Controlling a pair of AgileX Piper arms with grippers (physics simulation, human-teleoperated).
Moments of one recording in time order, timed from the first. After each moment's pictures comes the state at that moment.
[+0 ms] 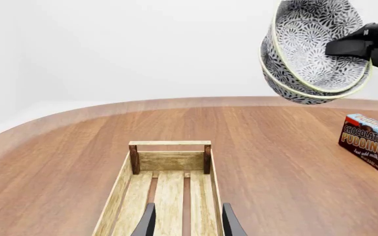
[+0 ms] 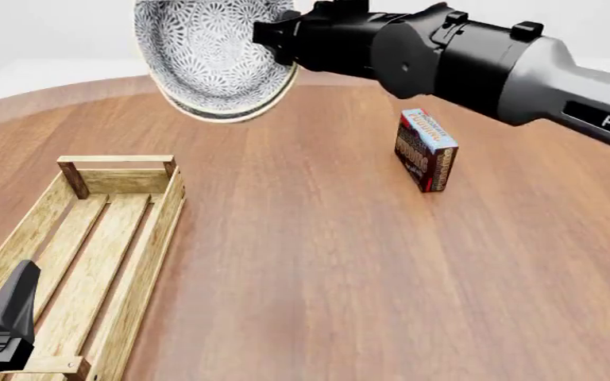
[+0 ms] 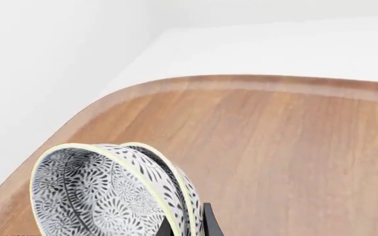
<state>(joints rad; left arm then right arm) 0.00 0.00 0.00 0.00 0.00 0.64 1.76 -1.61 0.17 0.38</state>
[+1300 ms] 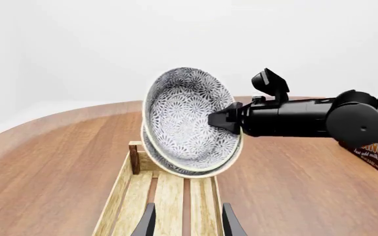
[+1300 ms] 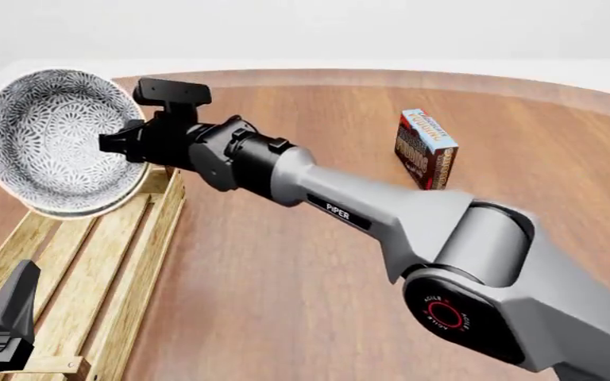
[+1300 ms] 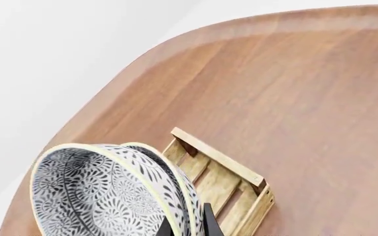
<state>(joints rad) 0.00 0.00 0.00 0.00 0.00 0.92 2.36 -2.15 0.18 0.49</state>
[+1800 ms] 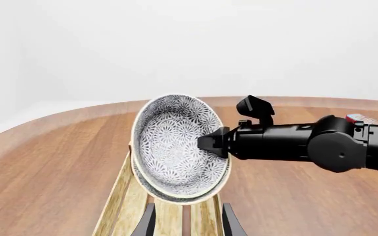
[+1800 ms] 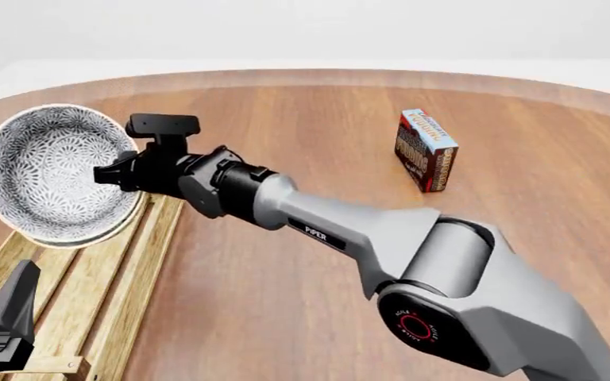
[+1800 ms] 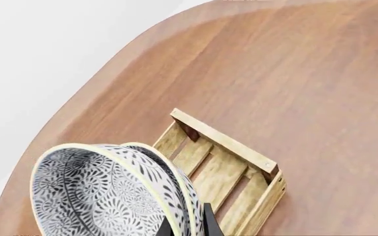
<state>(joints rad) 0.00 0.00 0.00 0.00 0.00 0.94 2.45 -2.17 0.16 0.51</state>
